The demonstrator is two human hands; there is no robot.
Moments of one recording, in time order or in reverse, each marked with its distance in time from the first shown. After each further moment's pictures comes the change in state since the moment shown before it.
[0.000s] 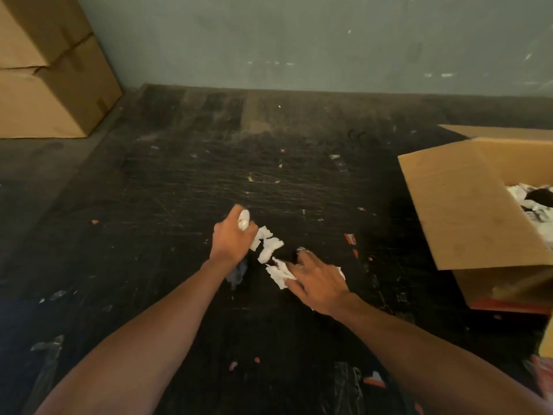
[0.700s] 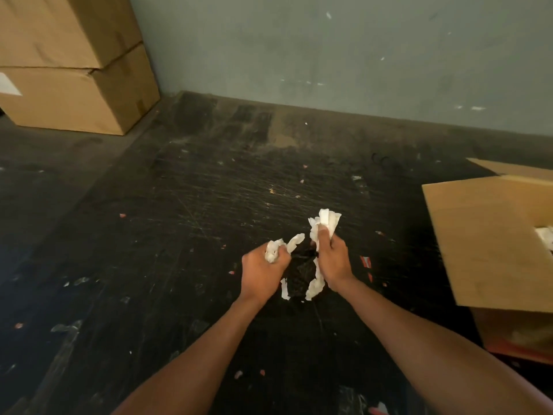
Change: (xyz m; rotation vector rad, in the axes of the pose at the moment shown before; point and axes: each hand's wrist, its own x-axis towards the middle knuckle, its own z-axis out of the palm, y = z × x) left_hand -0.055 0.009 0.022 -0.234 0.134 0.026; right_hand 0.060 -0.002 -0.037 1.061 0.442 0.488
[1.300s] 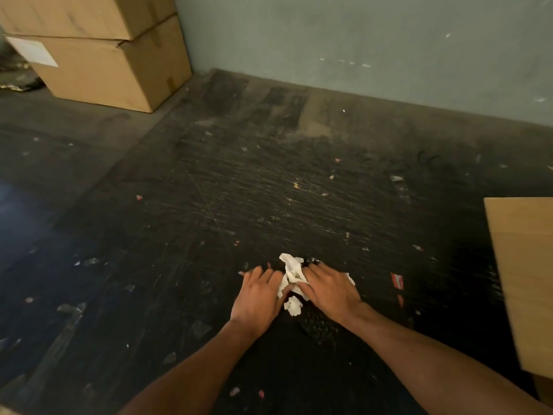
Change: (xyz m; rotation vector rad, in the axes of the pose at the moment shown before) left_hand 0.005 -0.087 0.004 1.005 -0.199 0.274; right_hand 0.023 0.068 0.026 -1.005 -0.415 -0.924
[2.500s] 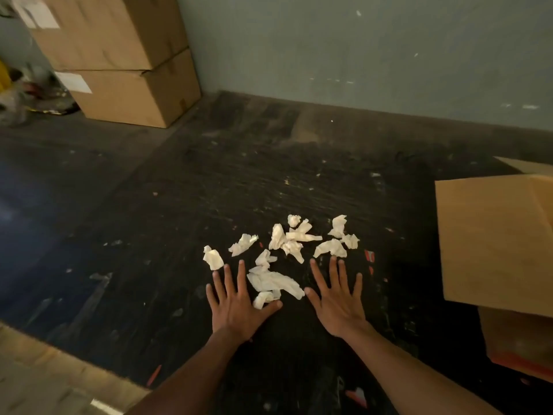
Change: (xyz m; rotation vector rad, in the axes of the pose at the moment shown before) left_hand -0.093 0.030 -0.005 -0.100 -0.119 -0.512; right_hand -0.101 -0.028 -0.024 0.089 -0.383 0.521
